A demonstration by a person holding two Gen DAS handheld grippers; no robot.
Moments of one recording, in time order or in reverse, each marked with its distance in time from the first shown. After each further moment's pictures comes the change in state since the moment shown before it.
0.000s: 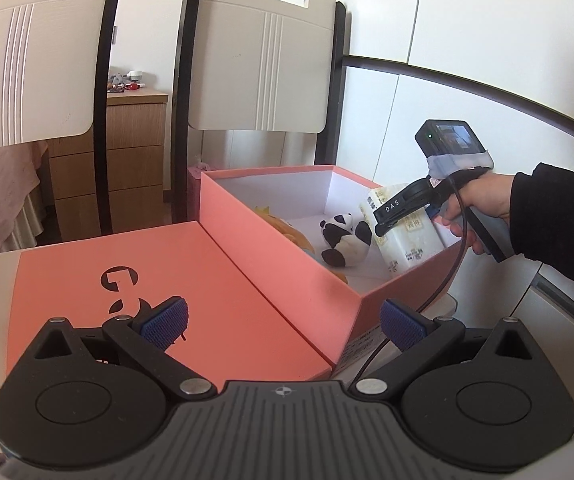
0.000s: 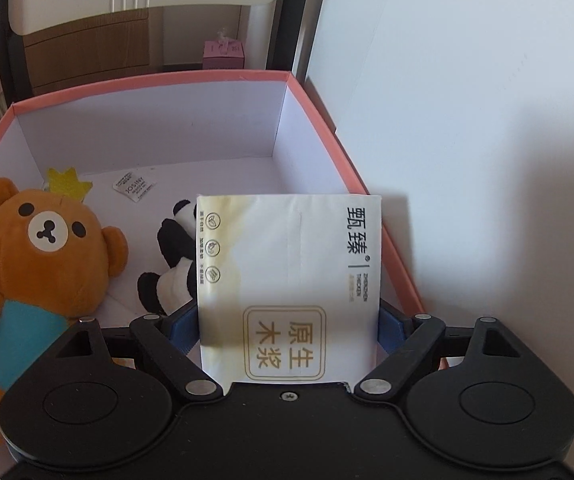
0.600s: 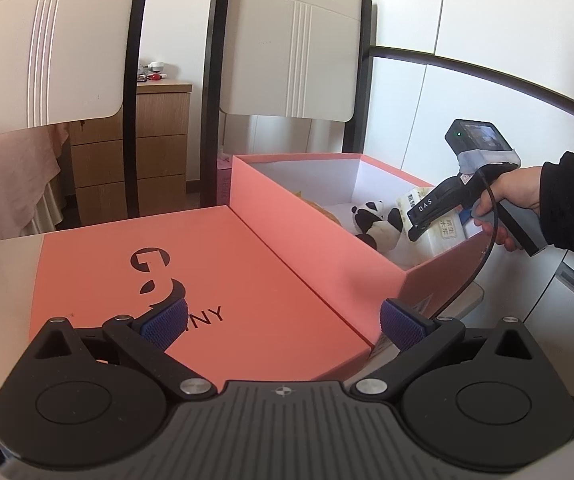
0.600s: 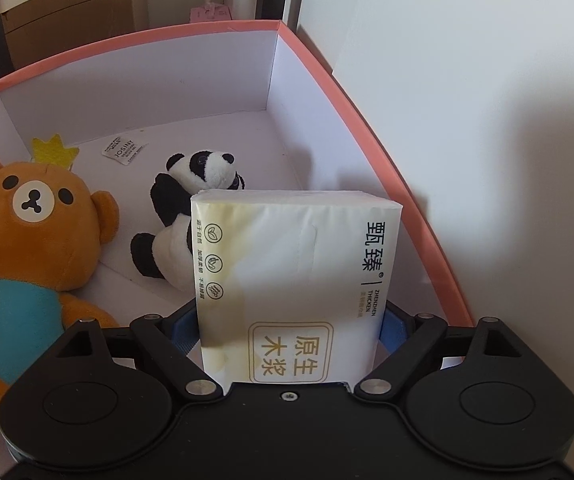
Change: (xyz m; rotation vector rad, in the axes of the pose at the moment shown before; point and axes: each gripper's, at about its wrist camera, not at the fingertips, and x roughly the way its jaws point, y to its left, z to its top) left arm 0.000 0.023 -0.014 -0.009 0.014 0.062; right arm 0.020 0.008 -0.008 0.053 0.103 -0.012
